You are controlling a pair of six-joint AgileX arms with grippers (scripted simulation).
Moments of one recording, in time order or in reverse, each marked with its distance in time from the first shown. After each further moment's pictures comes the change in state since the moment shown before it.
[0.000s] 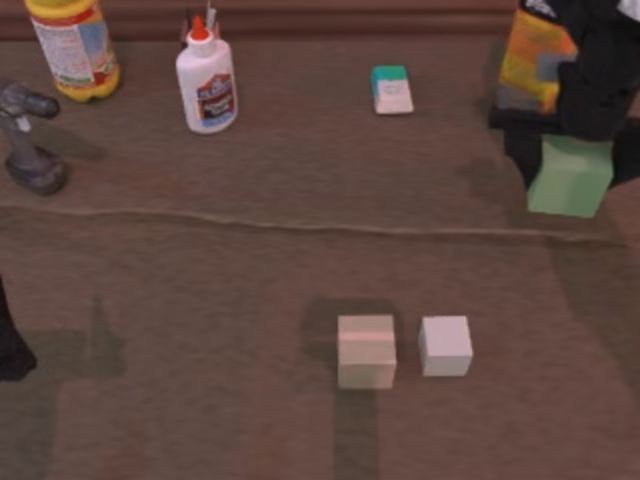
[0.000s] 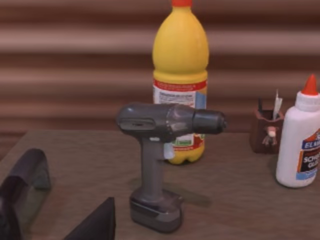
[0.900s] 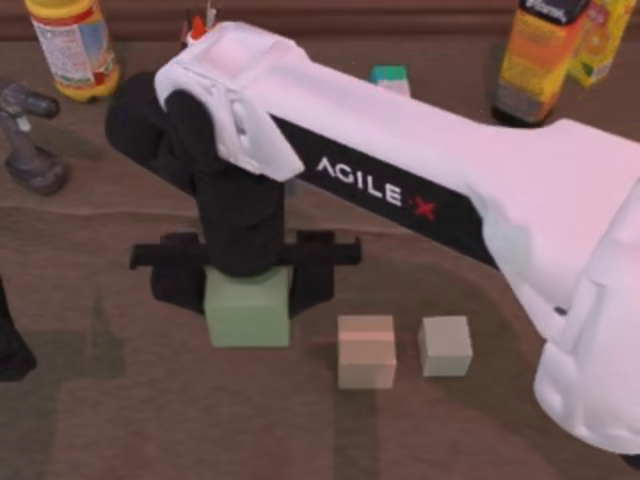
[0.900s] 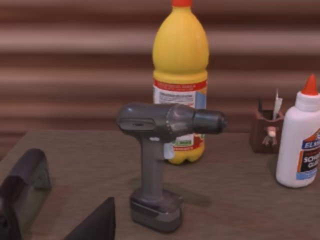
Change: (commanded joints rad) left arm 0.000 0.000 0.000 0.000 0.000 0.000; right arm 0.729 0.190 0.415 -0.227 0.007 0.574
